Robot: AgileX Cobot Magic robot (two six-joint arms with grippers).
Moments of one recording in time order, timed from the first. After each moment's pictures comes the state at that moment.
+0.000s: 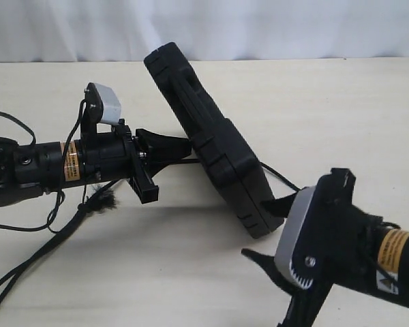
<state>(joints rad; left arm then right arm) -0.19 1.93 -0.66 0.95 -1.13 -0.52 0.78 1.12 -0.31 -0.19 -0.09 -0.21</state>
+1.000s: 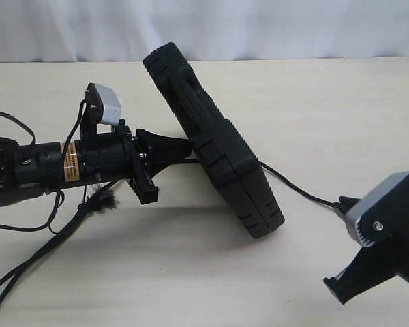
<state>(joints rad) -0.19 1.93 -0.66 0.95 -1.13 -0.52 0.87 0.92 -0.19 -1.64 0.50 1.59</state>
